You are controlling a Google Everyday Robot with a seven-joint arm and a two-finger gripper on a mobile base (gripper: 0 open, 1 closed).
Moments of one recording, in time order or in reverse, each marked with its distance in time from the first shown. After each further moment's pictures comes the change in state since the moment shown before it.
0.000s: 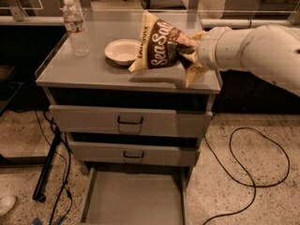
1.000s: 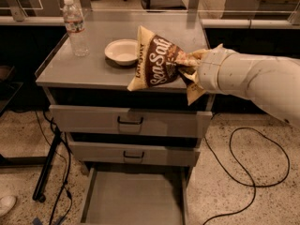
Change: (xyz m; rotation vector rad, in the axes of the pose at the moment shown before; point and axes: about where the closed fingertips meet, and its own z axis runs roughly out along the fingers) arm -0.007 0.047 -0.036 0.017 -0.026 -0.089
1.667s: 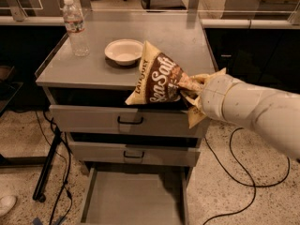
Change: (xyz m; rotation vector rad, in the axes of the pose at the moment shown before) arm 0.017 0.051 -0.032 -0.012 0.008 0.035
